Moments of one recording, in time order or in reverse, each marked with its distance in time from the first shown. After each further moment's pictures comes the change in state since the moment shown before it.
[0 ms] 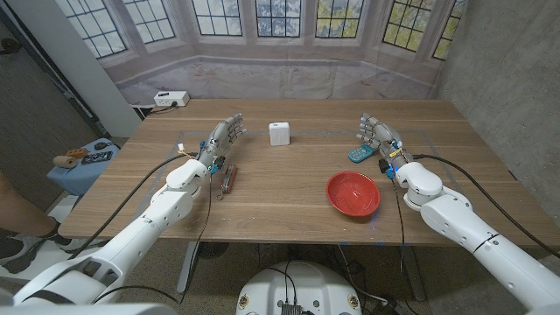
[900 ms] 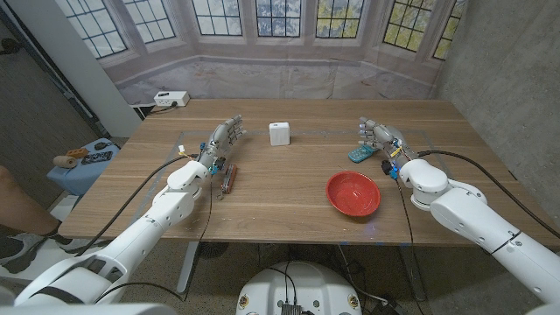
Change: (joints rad) left arm -0.015 -0.020 0.002 0.047 -0.003 -0.017 -0.013; left_hand 0.004 0.004 0.003 -0.019 0.000 0.000 0.000 0.000 0.000 0.000 0.000 0.000 -0.005 0.000 0.000 0.000 0.000 0.009 0.002 -0.010 0.000; right arm -0.064 -0.118 0.038 -0.223 -0.015 -0.260 -0.099; right_hand 0.094 -0.047 0.000 -0.022 0.000 0.123 0.024 0.022 -0.005 0.143 0.011 0.024 -0.002 0.155 -0.006 0.038 -0.009 0.111 0.000 0.018 0.000
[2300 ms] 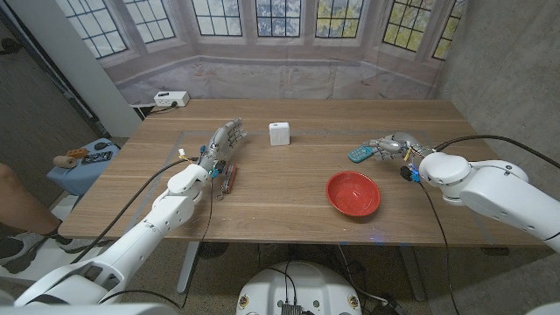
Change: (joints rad) left arm 0.036 0.009 -0.004 -0.042 -0.002 0.011 0.027; left_hand 0.000 0.000 0.004 -0.010 0.000 0.011 0.000 0.000 0.000 0.011 0.011 0.007 0.000 0.015 0.007 0.000 0.002 0.009 -0.002 -0.014 0.000; right arm 0.003 -0.252 0.061 -0.245 0.076 -0.478 0.018; right_hand 0.254 -0.101 0.023 -0.006 0.004 0.080 -0.024 0.000 0.003 0.103 -0.047 -0.004 0.000 0.119 -0.054 0.019 -0.005 0.010 -0.021 -0.028 0.000
